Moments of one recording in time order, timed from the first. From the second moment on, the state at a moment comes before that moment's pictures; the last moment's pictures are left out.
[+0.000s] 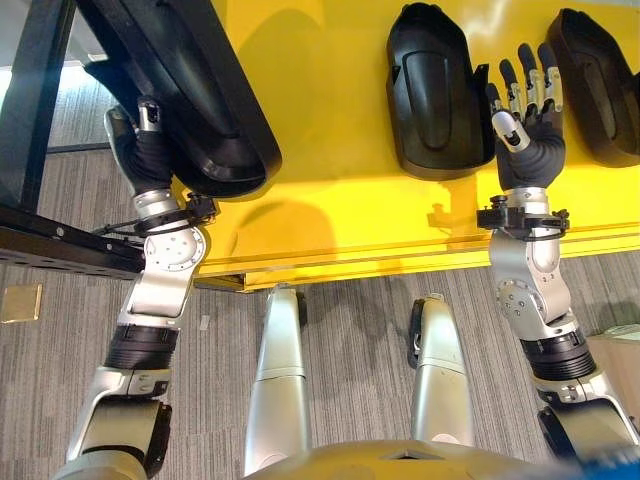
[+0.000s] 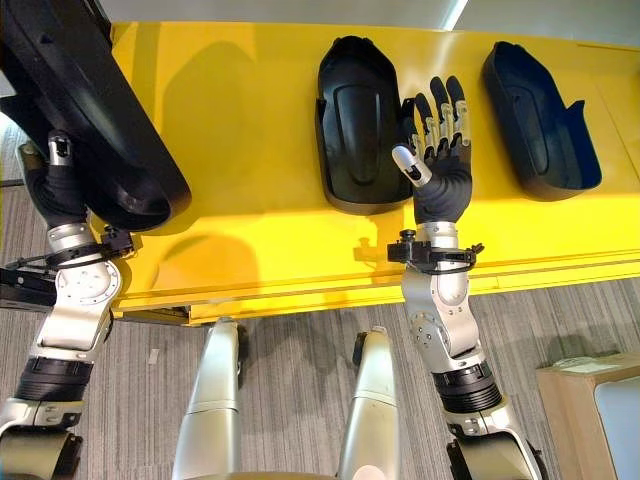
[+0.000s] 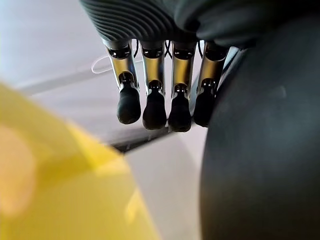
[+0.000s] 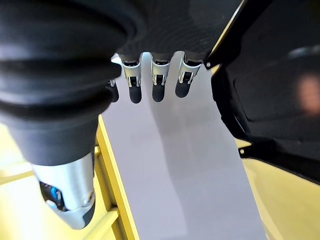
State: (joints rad) left arm -0.43 0.59 -0.07 0.13 0.02 -0.17 0.63; right arm -0.42 -0.37 0.19 -0.13 0.69 -0.32 -0.22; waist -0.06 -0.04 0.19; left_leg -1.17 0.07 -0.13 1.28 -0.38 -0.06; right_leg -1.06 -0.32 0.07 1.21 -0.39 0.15
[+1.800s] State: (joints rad) left arm -0.30 0.44 -0.03 0.08 -0.33 -0.19 0.46; right arm -0.32 -0.32 0.20 -0.07 0.76 -0.30 -0.22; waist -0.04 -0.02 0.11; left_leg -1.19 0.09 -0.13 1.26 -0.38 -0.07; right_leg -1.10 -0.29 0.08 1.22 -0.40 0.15
